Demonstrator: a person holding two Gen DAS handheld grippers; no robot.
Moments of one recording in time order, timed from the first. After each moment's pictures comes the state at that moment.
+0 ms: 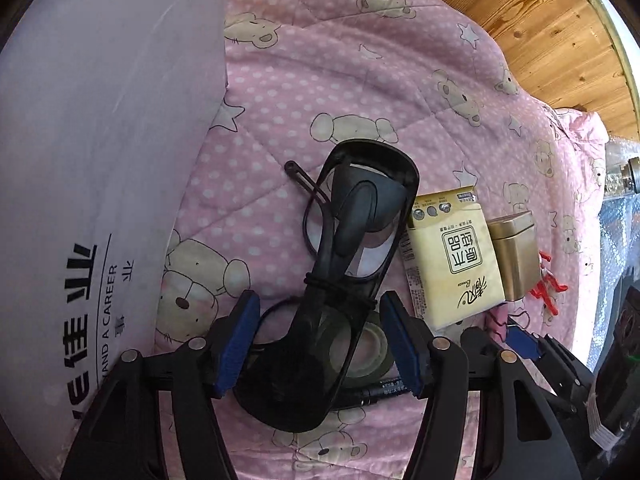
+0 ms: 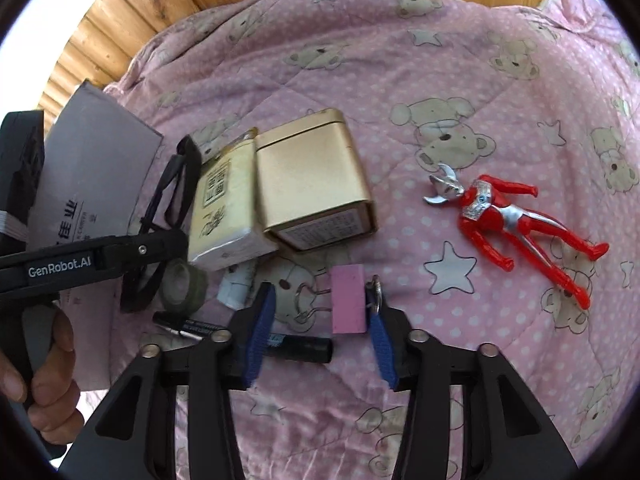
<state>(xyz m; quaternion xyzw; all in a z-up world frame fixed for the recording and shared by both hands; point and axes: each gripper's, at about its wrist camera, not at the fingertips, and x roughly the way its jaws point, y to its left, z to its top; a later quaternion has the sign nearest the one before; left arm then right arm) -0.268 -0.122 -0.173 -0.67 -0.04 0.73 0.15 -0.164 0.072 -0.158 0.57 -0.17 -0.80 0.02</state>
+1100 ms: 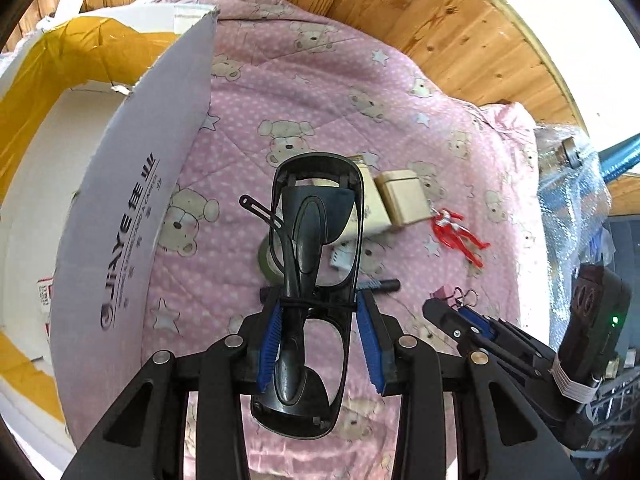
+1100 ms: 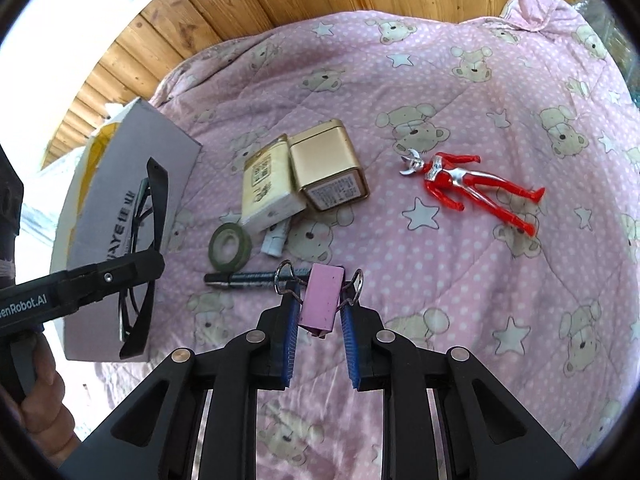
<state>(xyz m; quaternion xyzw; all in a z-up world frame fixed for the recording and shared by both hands) -0.193 -0.125 -0.087 -0.63 -0.07 0.75 0.20 -0.108 0.069 -0.103 0.55 -0.20 -0.81 0.02</state>
